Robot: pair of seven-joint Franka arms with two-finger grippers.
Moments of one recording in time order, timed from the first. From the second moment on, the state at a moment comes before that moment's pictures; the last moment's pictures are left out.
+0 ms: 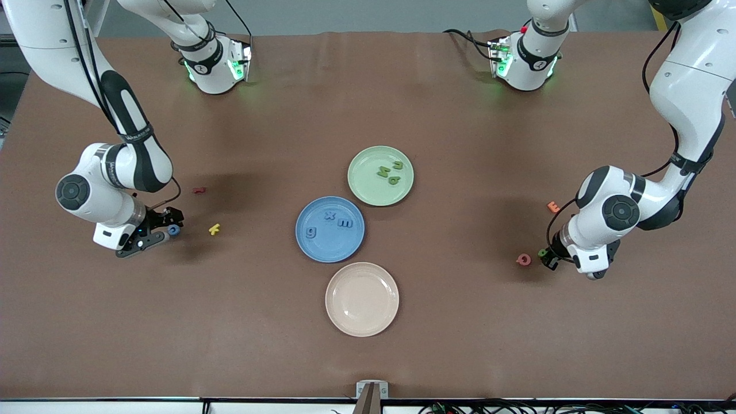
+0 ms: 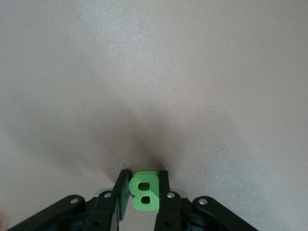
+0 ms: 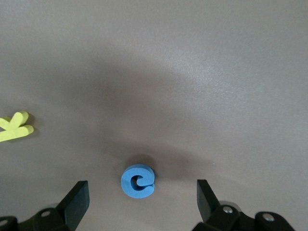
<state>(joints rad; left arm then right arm) 0.56 0.74 -0.66 -1.87 0.70 2.41 -1.44 -0.02 0.46 -0.09 -2.11 0.02 2.51 -0.56</state>
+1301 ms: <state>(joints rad) 0.38 0.70 -0.93 -1.89 0.67 2.22 -1.88 -0.02 0.50 -0.09 -2.10 0.02 2.54 -0.56</state>
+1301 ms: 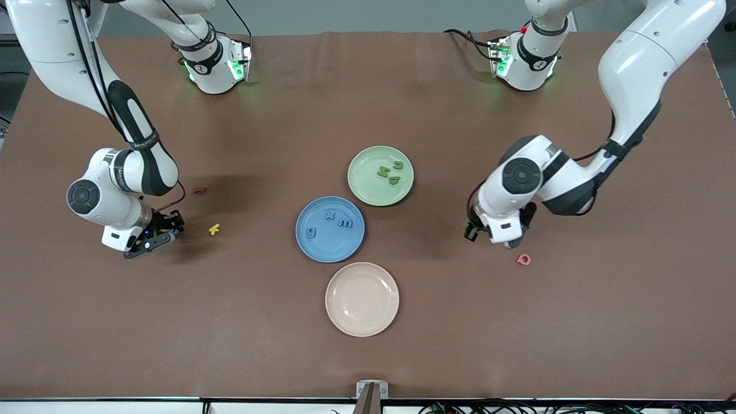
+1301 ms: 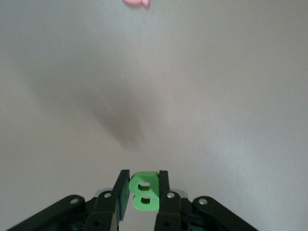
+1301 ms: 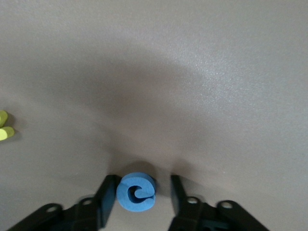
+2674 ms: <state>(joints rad) 0.12 0.71 -0.92 -1.88 0.67 2.30 -2.20 0.25 0.45 -0.07 -1.78 0.05 2.06 0.02</state>
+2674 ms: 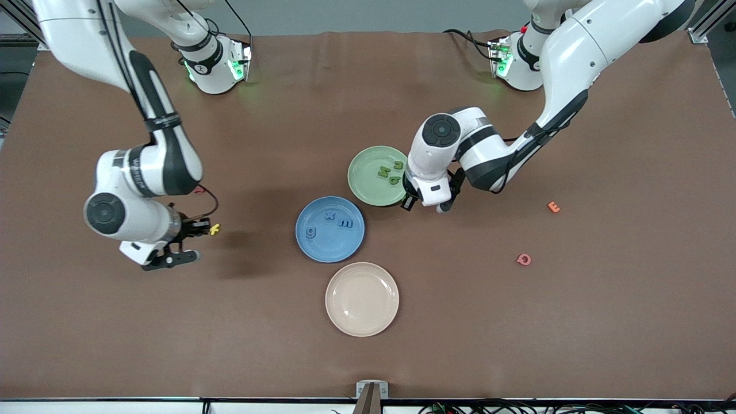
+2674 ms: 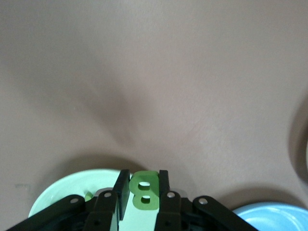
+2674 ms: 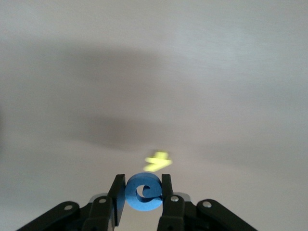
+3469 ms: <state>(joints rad) 0.02 0.76 -0.90 -1.90 0.67 2.36 -2.25 0.59 0.68 -0.07 -1.58 0.18 2.20 0.61</state>
